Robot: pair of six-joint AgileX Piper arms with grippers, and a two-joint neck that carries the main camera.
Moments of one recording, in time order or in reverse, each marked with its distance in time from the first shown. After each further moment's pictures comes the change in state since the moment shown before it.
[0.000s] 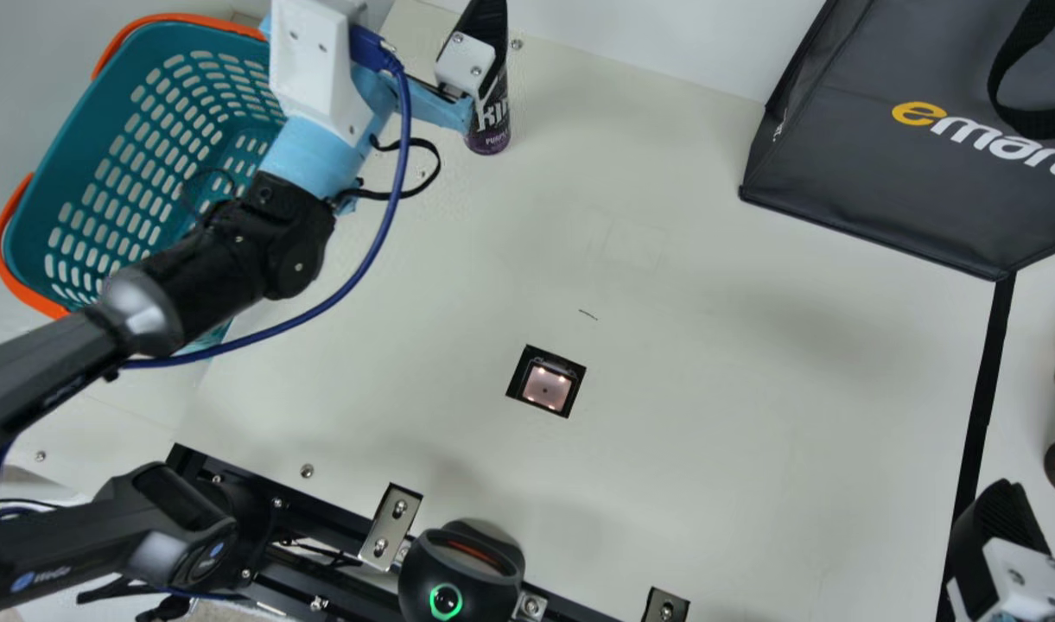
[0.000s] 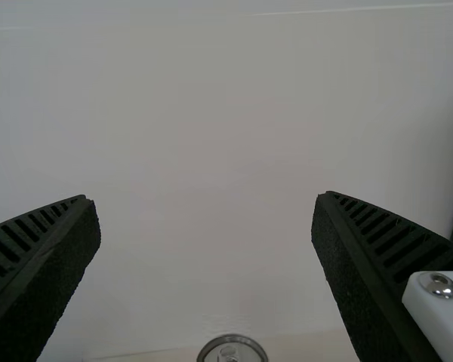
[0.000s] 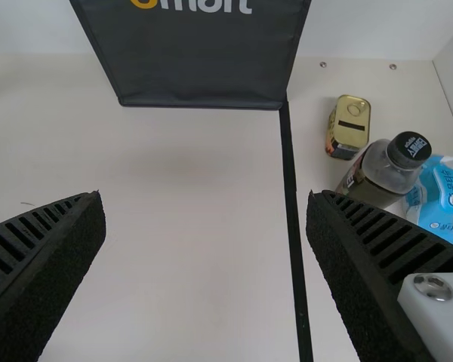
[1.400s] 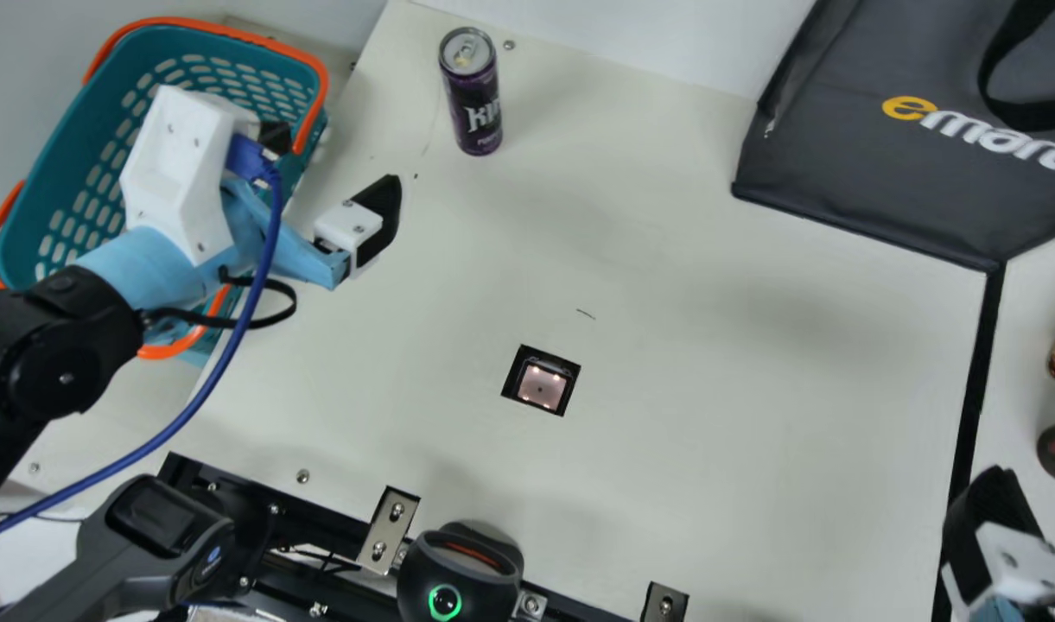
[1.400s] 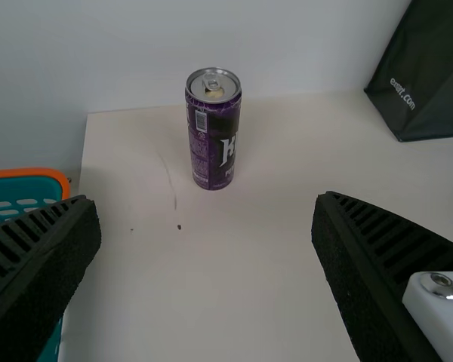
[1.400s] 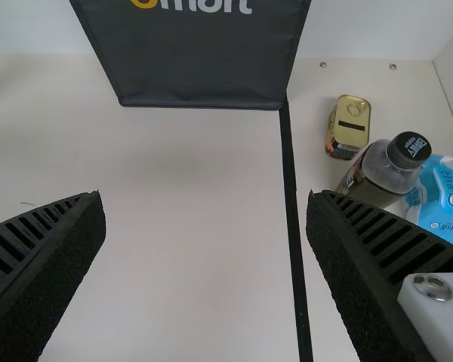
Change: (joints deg) left arm 6.8 -29.3 1.7 2.5 61.9 -5.3; right arm 0.0 0.0 0.0 0.0 0.0 0.0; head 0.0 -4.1
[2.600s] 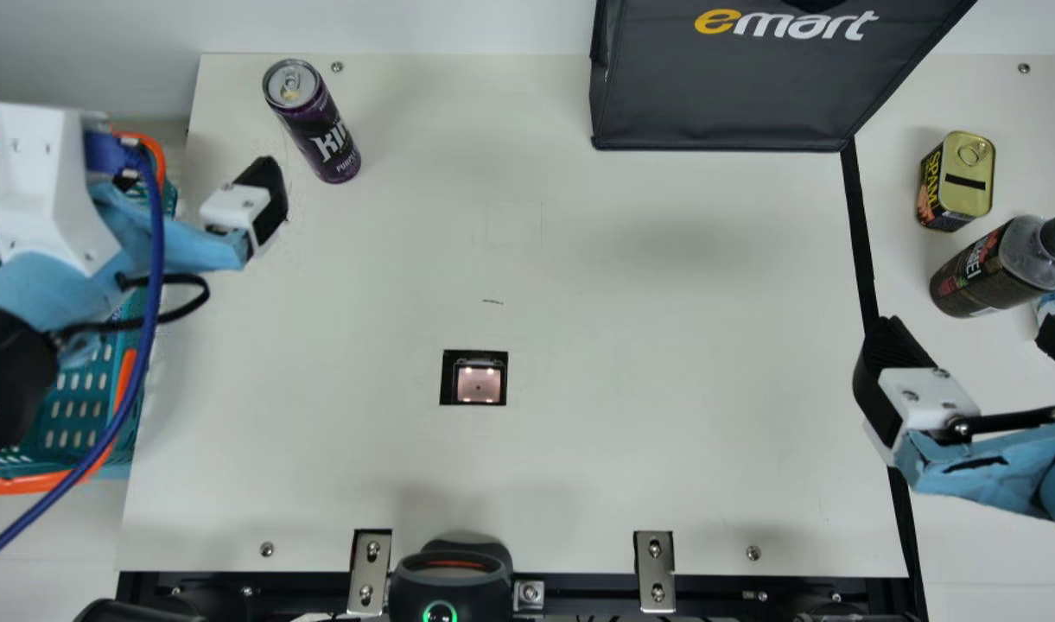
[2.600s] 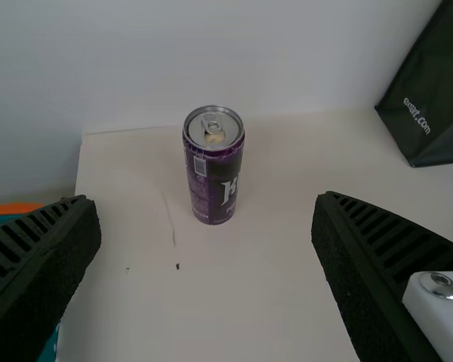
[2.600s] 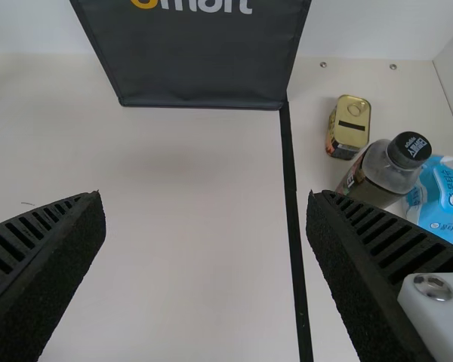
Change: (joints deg) left arm -1.5 15.4 -12.1 3.8 -0.9 -4.2; right arm 0.0 0.0 0.0 0.0 0.1 0.0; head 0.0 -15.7
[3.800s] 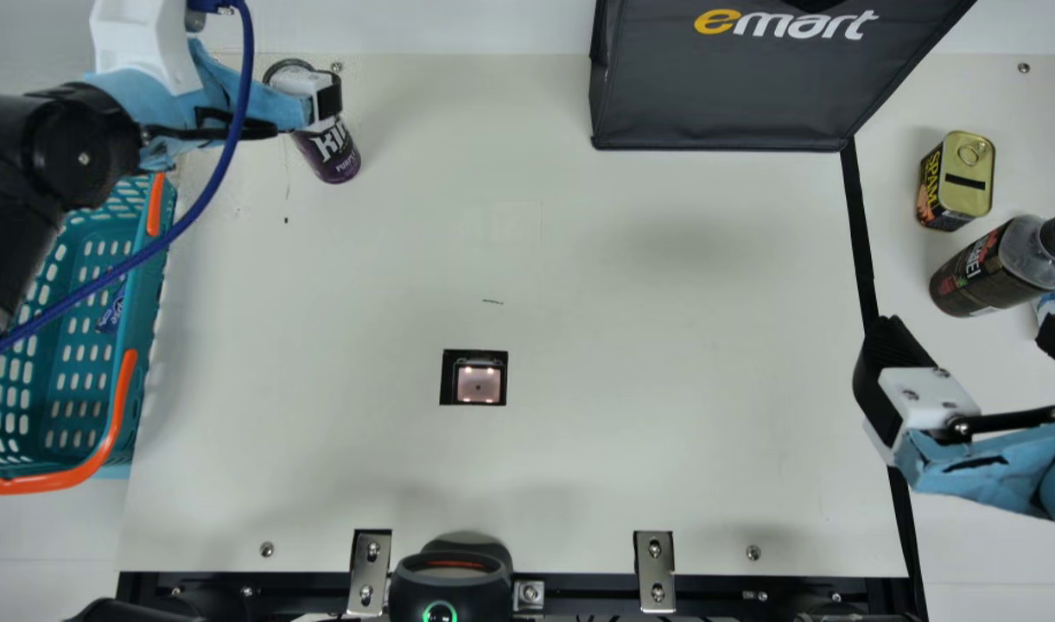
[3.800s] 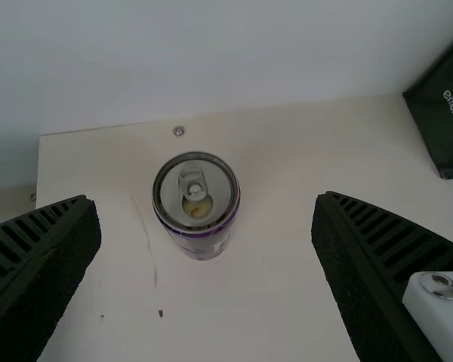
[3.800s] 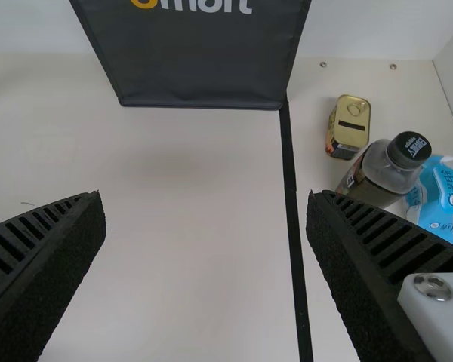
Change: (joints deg) left arm -1.5 25.6 -25.6 3.5 11.8 -4.1; right arm 0.0 0.0 0.0 0.0 -0.1 0.0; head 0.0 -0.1
